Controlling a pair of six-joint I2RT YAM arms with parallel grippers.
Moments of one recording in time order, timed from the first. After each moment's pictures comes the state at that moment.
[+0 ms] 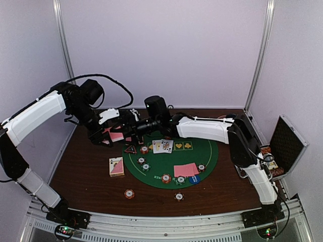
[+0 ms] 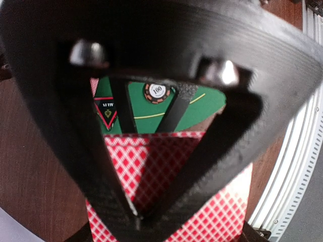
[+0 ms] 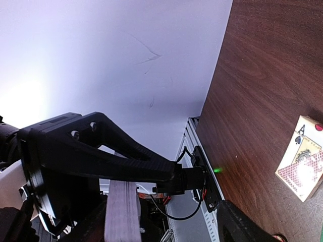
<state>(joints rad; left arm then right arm) -0.50 1.51 1.50 -1.23 0.28 0.66 0.91 2.36 2.02 0.08 -0.85 1.22</state>
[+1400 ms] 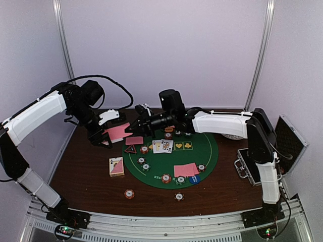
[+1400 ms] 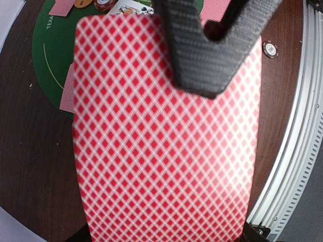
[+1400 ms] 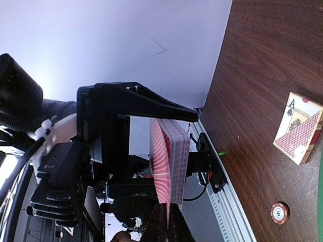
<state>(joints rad) -0.50 1.51 1.50 -1.25 0.27 0.66 0.85 2.15 1.77 0.12 -0.91 1.22</state>
